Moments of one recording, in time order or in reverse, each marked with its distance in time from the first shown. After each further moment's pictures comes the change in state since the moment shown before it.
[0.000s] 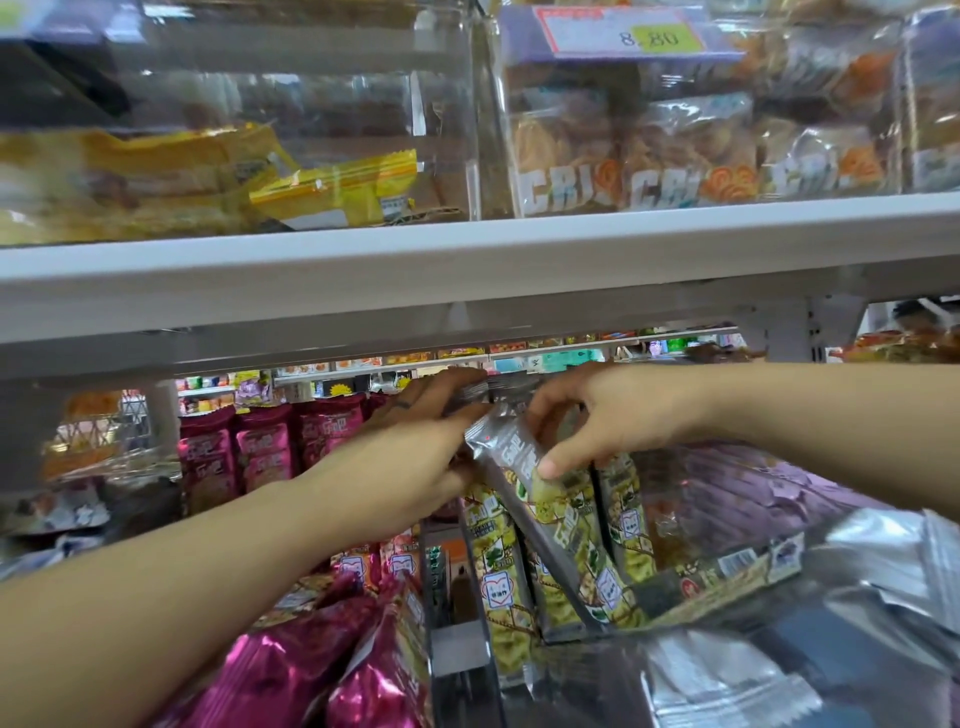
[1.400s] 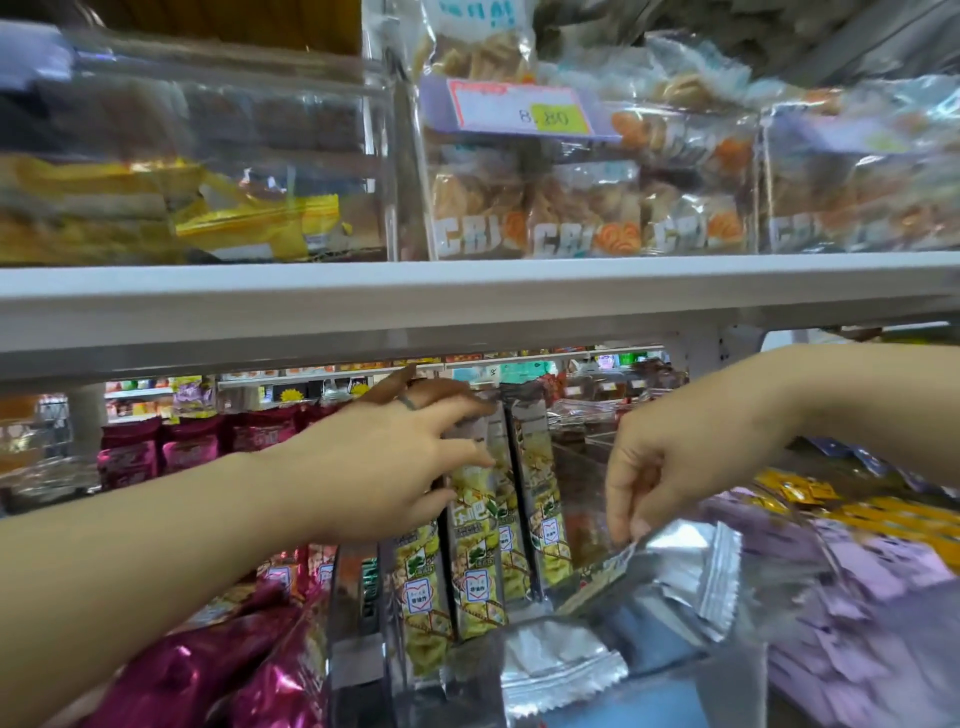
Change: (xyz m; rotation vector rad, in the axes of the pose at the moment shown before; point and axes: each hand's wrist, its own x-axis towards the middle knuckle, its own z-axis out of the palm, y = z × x) left_hand 0.007 0.048 -0.040 0.398 -0.043 0.268; right_hand -0.077 0.009 -0.046 -0.413 -0.463 0.114
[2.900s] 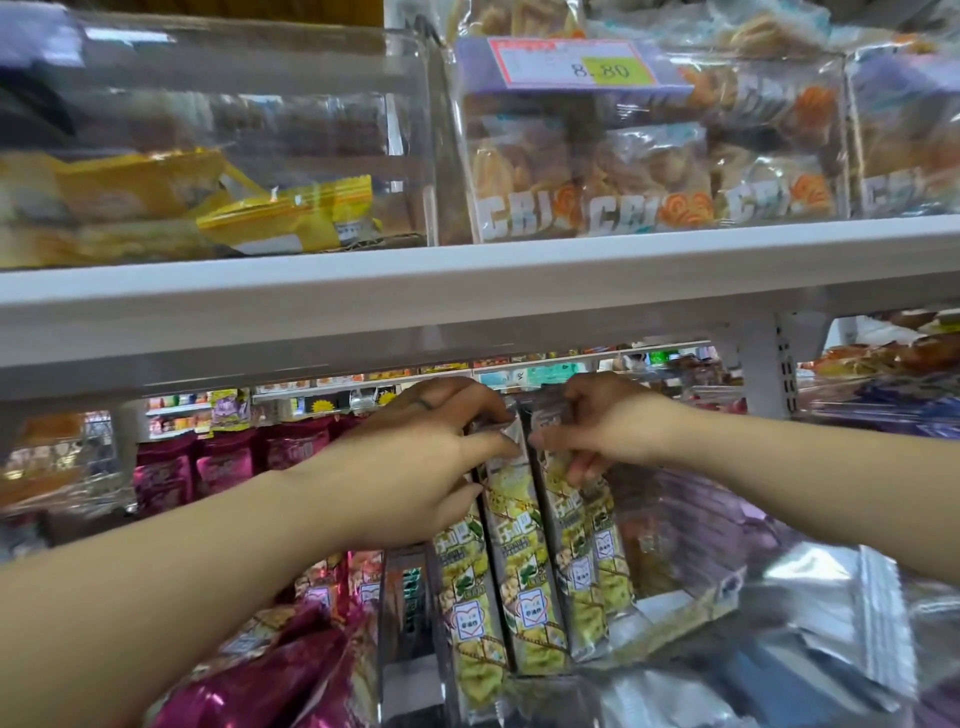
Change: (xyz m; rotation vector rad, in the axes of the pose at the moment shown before) left_hand 0.005 -0.026 0.040 -0.176 0.128 -0.004; right_hand 0.108 0.010 0.006 0.662 0.722 0.037
